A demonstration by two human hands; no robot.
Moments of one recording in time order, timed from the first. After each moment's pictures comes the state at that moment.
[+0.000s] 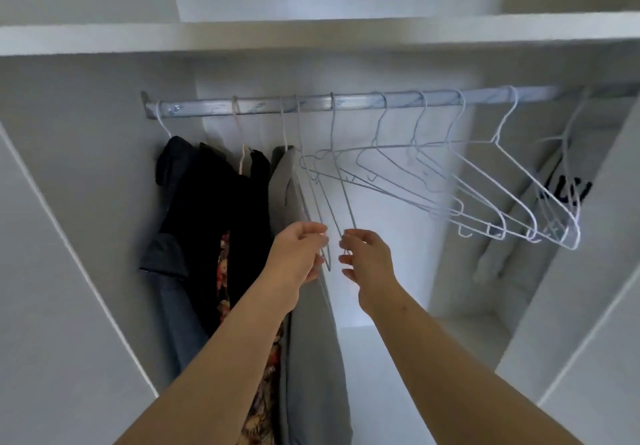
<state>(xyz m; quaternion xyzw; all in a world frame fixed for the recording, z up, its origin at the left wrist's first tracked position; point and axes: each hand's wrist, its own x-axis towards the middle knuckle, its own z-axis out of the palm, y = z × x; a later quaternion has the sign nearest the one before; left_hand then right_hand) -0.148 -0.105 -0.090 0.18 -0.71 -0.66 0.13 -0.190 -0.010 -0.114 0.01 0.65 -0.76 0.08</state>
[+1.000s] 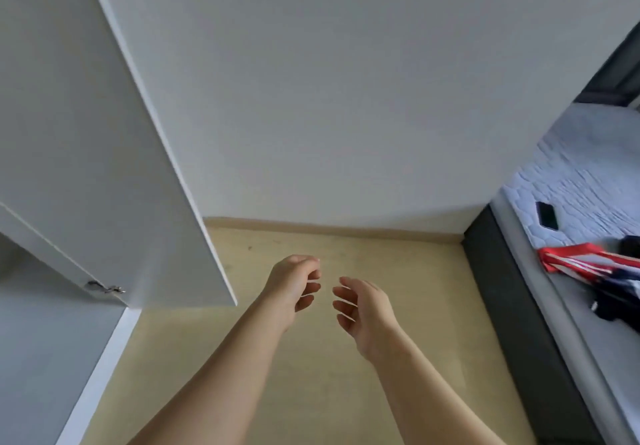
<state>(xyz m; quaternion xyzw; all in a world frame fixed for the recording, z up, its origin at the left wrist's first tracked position) 0.303 0.341 -0.261 -0.14 -0.70 -0.46 -0.53 0.416 0.367 -0.290 0.60 0.27 -0.70 -0.27</state>
